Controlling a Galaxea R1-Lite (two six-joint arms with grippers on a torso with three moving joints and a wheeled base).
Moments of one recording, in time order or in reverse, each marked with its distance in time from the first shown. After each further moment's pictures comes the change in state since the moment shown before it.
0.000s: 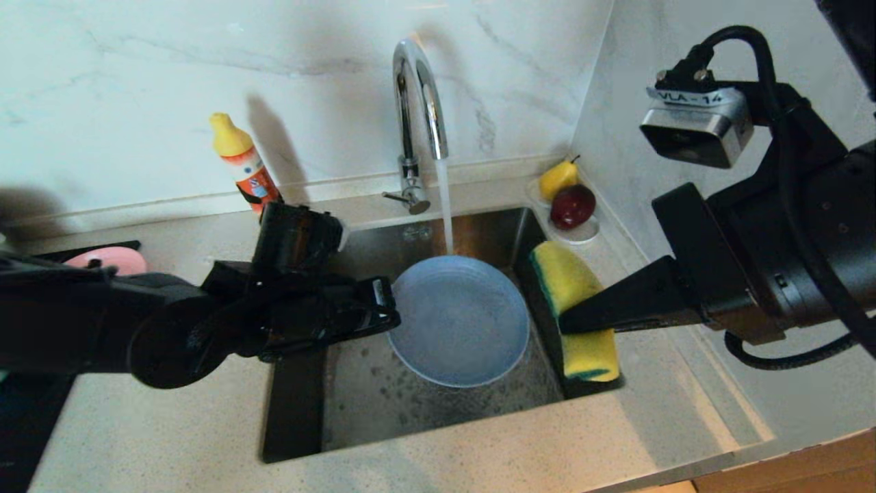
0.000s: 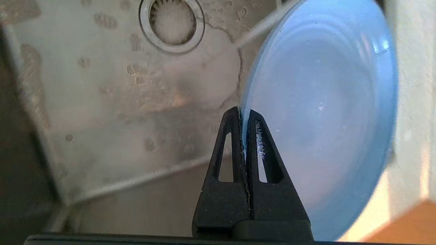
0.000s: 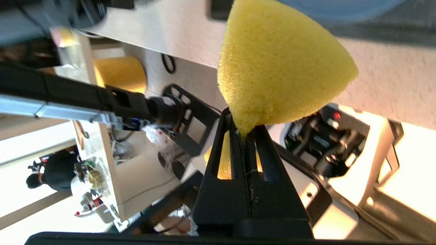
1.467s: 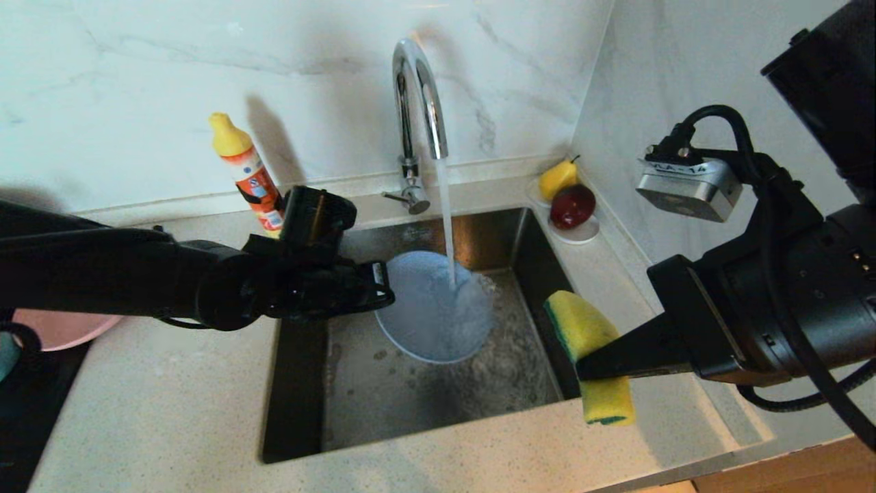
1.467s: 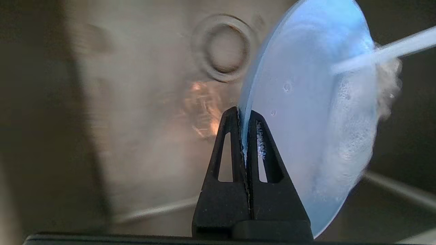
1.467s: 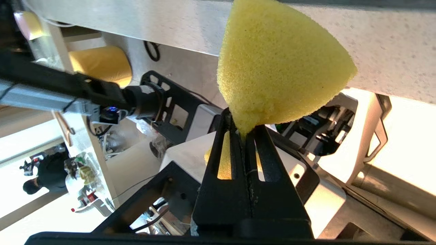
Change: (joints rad) left arm 0.079 0.111 -0.184 0.125 0.096 0.094; right arm -0.024 -0.024 0.131 -0.007 0.000 0.000
